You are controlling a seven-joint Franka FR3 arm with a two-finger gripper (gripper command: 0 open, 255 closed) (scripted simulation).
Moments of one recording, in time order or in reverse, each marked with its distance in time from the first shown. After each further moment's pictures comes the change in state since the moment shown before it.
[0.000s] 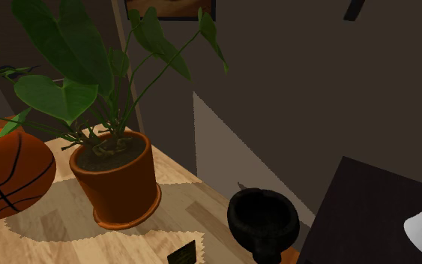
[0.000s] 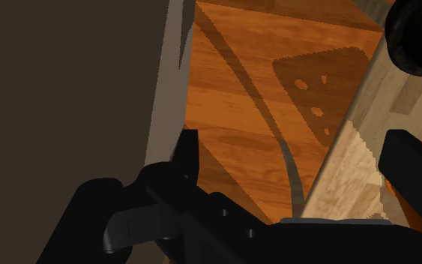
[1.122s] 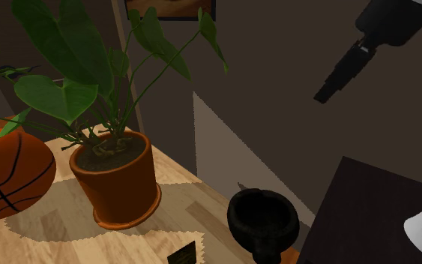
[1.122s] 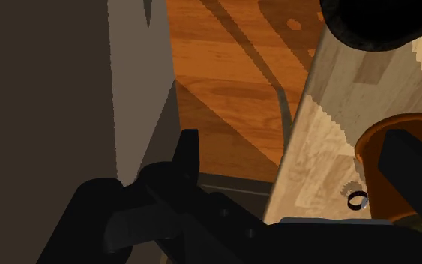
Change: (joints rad) arm 0.091 -0.208 0.383 -0.459 0.155 0.463 0.432
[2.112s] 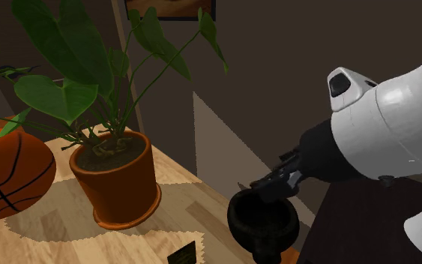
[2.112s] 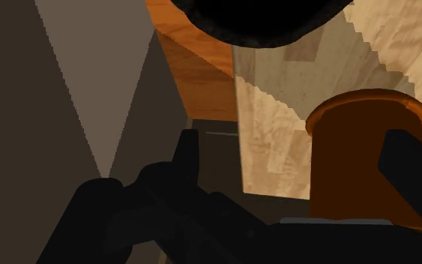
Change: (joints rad) arm -0.317 0.245 0.767 0.023 -0.009 0.512 0.620
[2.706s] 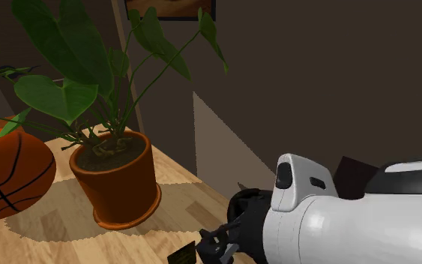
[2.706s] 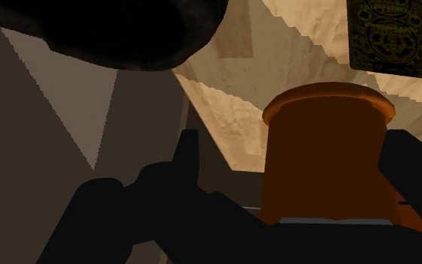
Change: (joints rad) arm -0.495 -0.127 0.563 0.255 -0.010 0.120 0.298
